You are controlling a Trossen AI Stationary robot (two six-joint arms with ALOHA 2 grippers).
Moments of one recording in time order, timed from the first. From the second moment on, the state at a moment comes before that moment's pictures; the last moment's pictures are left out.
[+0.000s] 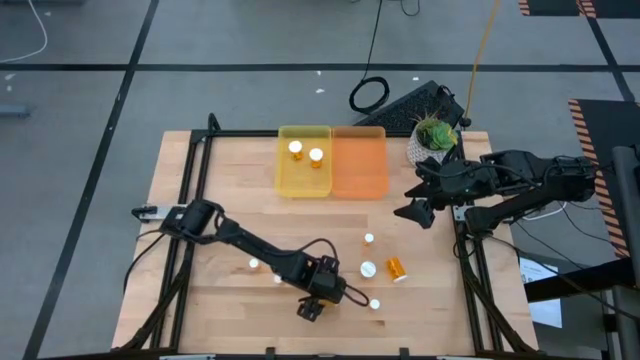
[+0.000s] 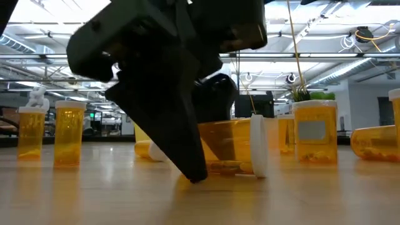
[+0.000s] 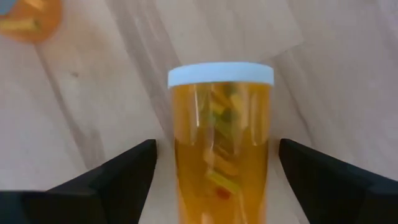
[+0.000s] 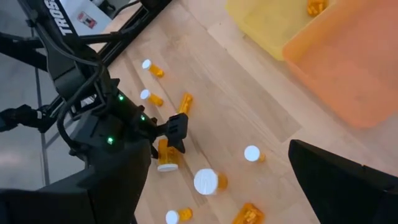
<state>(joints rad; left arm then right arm) -0.39 2.19 1.58 -0.52 0.03 0.05 0.17 1.04 1.34 -1.06 0.14 0.86</state>
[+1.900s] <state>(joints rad) -0.04 1.50 1.58 0.02 -0.24 -0.47 0.06 1.11 1.34 -0.43 0.06 0.41</state>
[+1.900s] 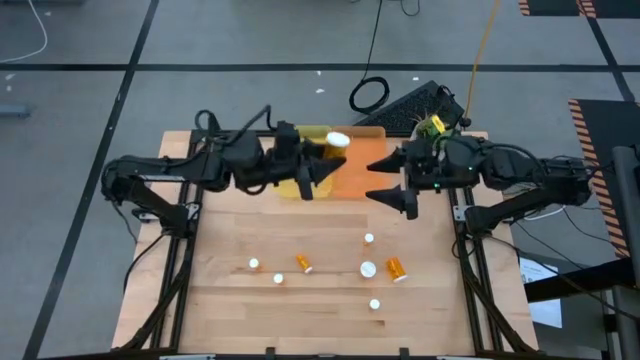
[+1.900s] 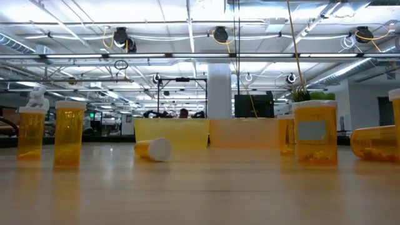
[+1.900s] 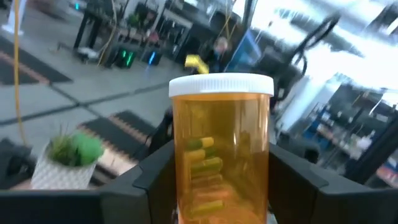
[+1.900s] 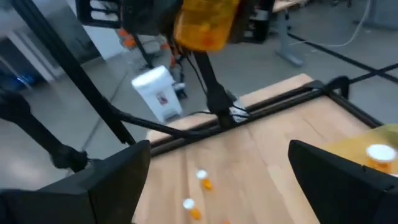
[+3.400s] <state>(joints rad) -0.03 1.66 1.58 0.27 -0.13 -0.51 -0.14 1.19 1.34 -0.25 -0.37 0.47</state>
